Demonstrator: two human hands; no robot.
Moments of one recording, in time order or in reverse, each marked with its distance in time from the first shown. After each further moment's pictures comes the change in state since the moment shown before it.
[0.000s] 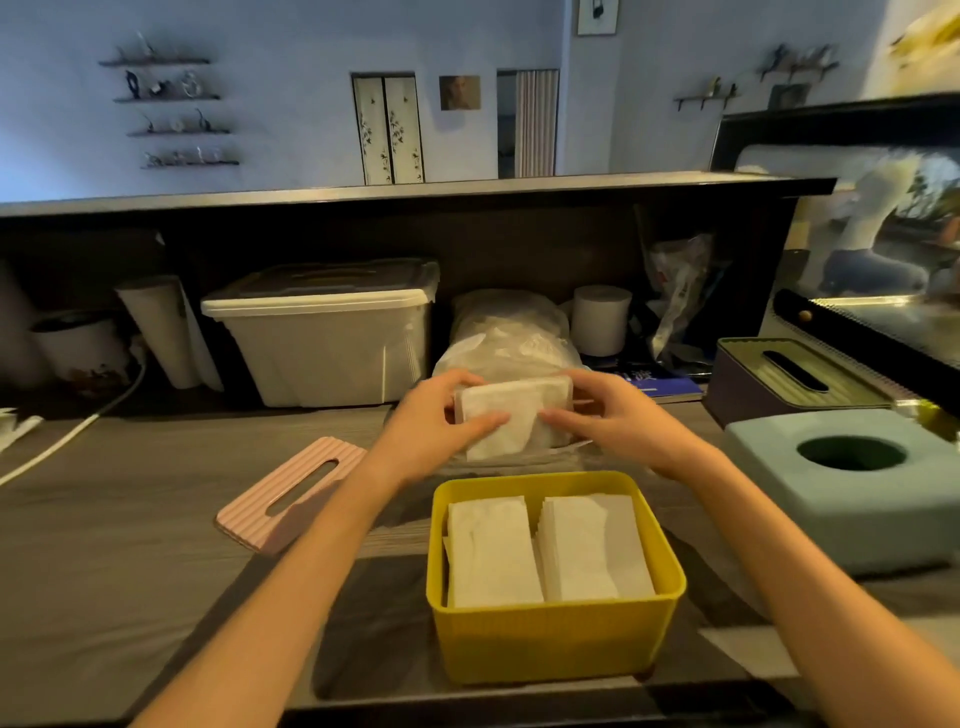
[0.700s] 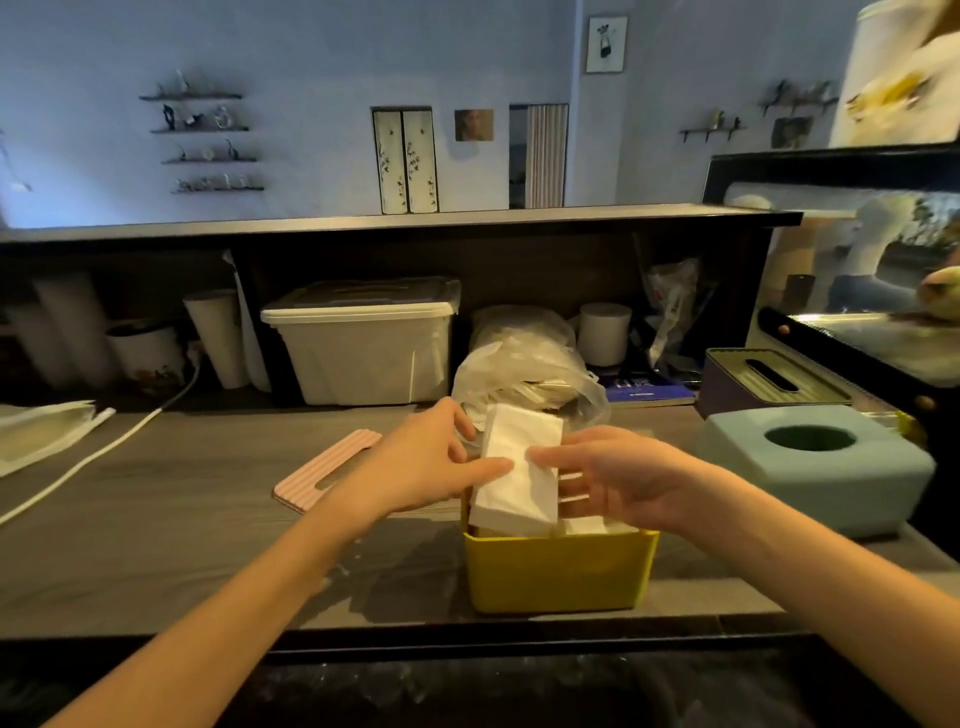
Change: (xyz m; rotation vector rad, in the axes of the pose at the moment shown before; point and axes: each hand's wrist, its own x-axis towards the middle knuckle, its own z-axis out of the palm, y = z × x) left_hand -0.095 0.071 -0.029 0.316 -0.161 -0.216; right_hand -0.077 -0.083 0.038 0.576 -0.161 0.592
